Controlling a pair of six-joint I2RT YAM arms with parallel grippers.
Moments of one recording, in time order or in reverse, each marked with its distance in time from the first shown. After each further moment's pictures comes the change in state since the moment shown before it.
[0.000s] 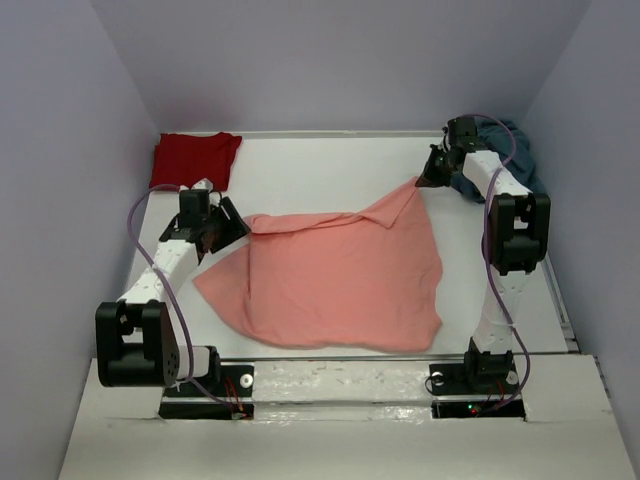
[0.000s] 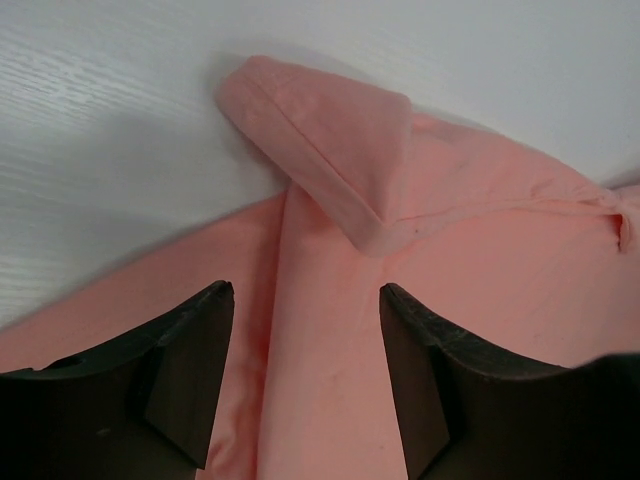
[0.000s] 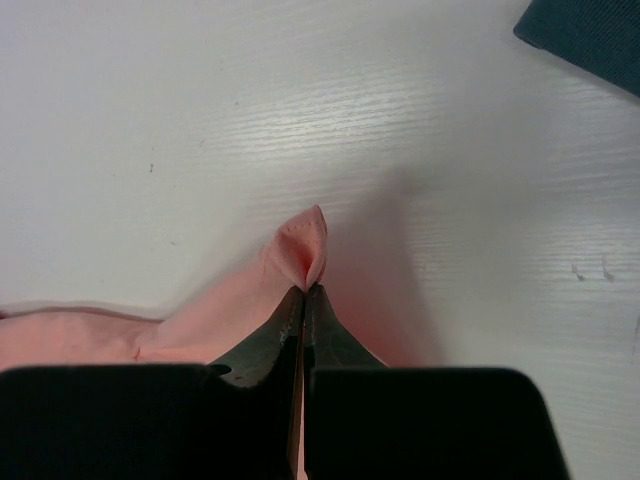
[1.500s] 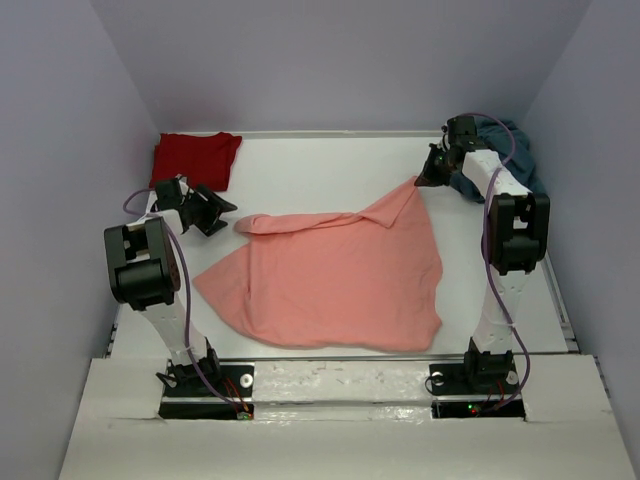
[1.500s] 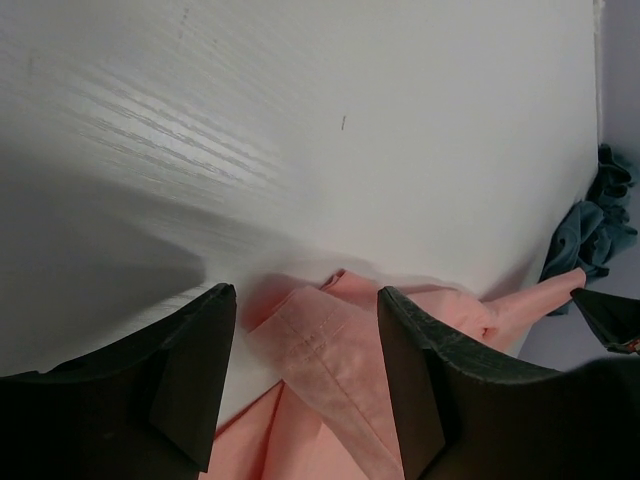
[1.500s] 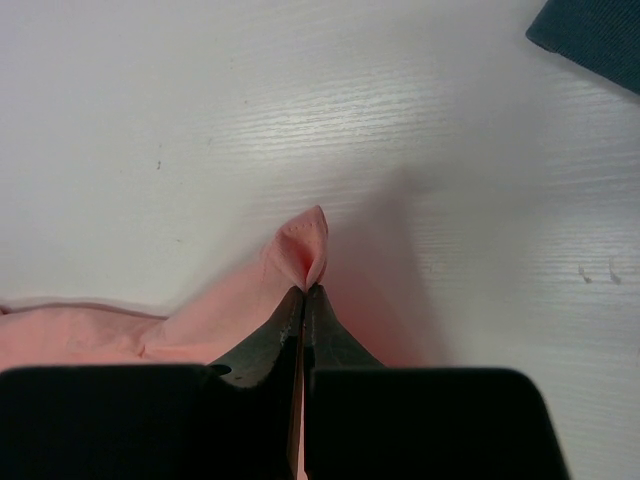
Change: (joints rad) left arm 0.272 0.547 0.207 0.298 0.377 -0.217; right arm 0.000 0.003 0.013 -0.010 -0.008 -0.005
